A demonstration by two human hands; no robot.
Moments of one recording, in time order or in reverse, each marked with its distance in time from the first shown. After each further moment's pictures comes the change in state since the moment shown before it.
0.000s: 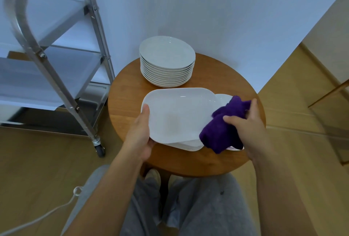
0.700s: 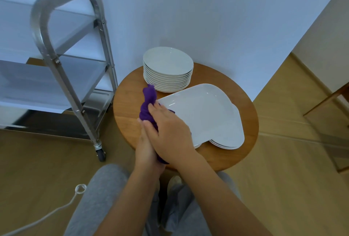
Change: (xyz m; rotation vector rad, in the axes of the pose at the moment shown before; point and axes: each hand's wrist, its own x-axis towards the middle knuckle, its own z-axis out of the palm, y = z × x) left_hand -0.043 -0.046 0.009 -0.375 -0.042 0.214; right_hand -0.087 -0.023 0.125 -0.779 -0.186 -0.867
